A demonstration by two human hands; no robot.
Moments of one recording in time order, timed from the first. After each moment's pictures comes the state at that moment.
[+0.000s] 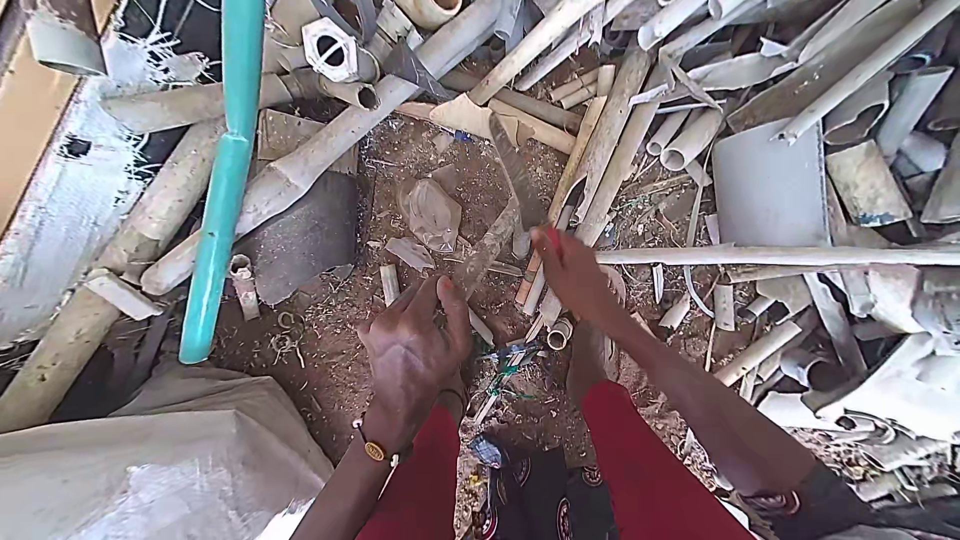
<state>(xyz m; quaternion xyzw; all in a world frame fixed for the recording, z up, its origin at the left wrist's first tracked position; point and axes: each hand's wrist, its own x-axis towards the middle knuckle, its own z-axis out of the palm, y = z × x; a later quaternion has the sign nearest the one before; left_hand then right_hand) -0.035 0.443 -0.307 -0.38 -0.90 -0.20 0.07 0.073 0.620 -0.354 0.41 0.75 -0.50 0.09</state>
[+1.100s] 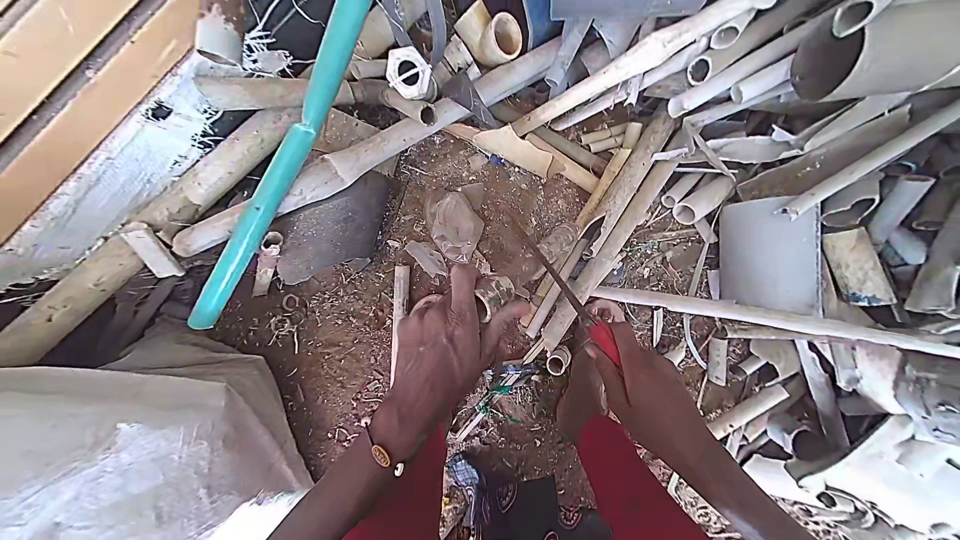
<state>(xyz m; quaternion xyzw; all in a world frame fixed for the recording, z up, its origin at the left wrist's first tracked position) -0.030 0.447 -0.293 -0.41 -0.90 -0.17 0.00 0.165 0.599 -0.308 0.27 0.93 -0.25 0.00</state>
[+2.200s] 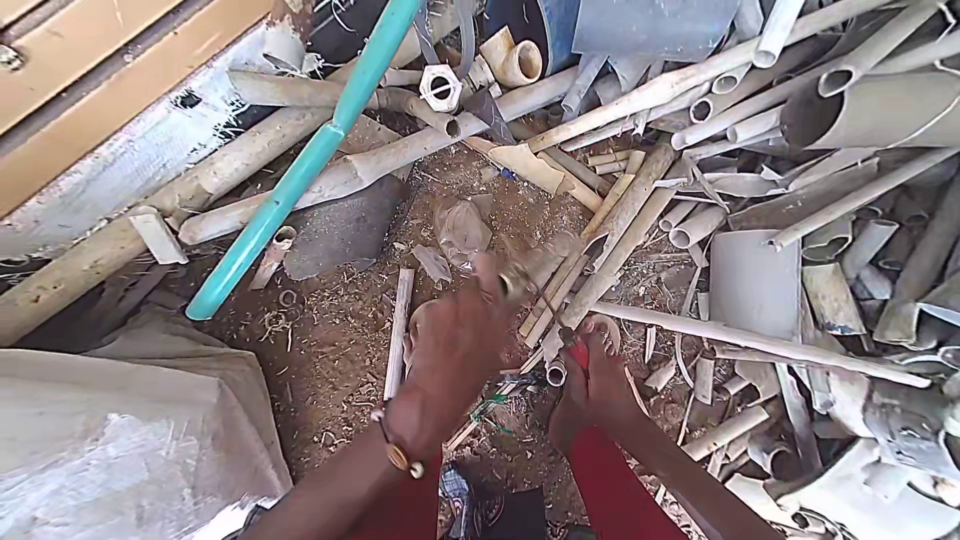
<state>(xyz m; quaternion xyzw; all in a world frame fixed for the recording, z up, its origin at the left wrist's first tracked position) -0.039 0.468 -0.267 -0.37 -0.92 -0.07 -0.11 0.150 0.579 -0.364 0.21 0.93 -0.28 -0.14</state>
